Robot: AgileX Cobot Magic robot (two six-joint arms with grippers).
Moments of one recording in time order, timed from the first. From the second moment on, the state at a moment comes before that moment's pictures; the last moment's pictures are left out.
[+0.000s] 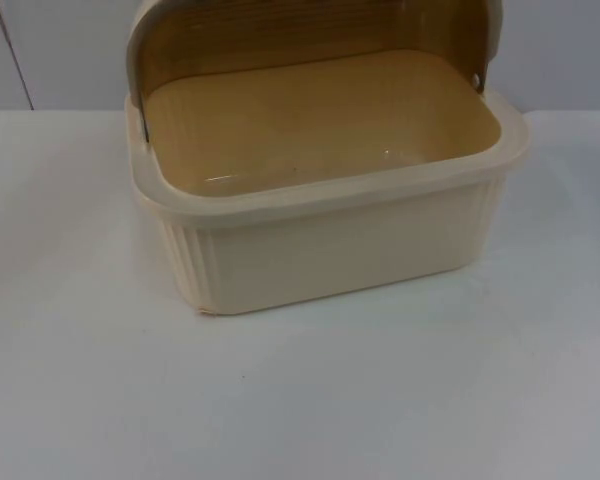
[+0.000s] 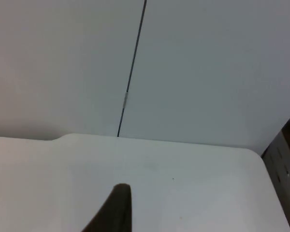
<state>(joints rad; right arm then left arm) -0.09 0.95 -1.17 -0.16 0.67 -0.10 -0.46 1.82 -1.74 0.18 0.51 0.72</state>
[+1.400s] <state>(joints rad) -0.09 0.95 -1.17 -0.17 0.67 -0.09 -0.43 1.96 -1.75 -0.36 0.49 1.29</state>
